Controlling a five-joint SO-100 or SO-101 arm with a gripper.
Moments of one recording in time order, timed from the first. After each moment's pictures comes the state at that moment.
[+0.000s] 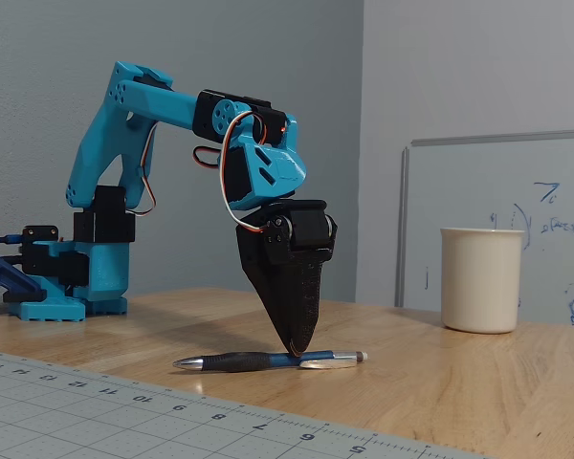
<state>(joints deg) 17.0 60.6 77.8 52.5 3.3</state>
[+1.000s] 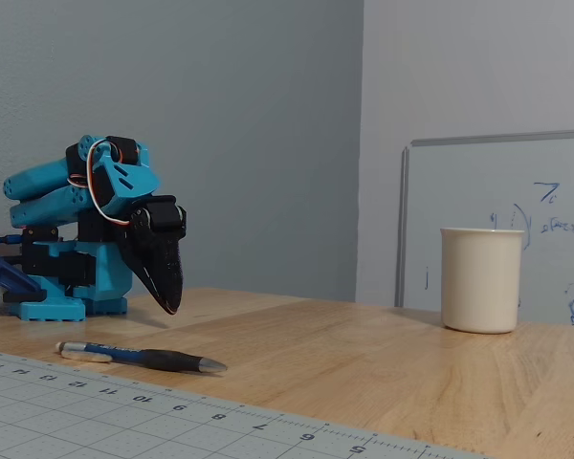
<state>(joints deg) 9.1 190.4 179.7 67.6 3.2</state>
